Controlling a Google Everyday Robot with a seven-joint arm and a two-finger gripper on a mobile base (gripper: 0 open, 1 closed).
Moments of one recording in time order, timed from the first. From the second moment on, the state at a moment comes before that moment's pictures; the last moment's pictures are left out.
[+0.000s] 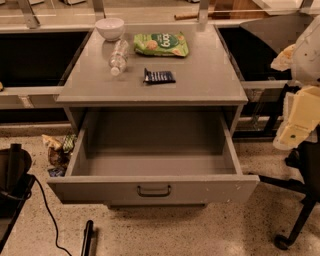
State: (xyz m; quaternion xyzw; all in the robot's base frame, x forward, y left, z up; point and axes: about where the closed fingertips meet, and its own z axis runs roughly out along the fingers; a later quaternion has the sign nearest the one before) arm 0.438 -0.216 0.978 -0.60 0.78 -0.04 0.16
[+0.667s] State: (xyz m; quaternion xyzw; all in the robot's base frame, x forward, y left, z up) arm 0.475 -0.209 0.978 -0.61 0.77 -0.02 0.19
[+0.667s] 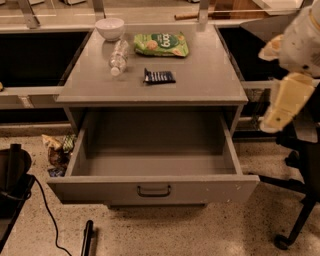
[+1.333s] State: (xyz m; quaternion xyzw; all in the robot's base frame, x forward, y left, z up) arm 0.564 -0.169 0.967 -0.62 0.73 0.04 0.27
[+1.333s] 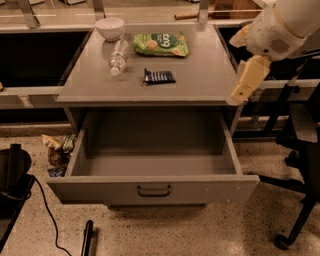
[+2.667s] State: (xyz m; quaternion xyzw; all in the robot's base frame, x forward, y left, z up) arm 0.682 -0.119 0.920 -0.56 0.70 0.14 0.42
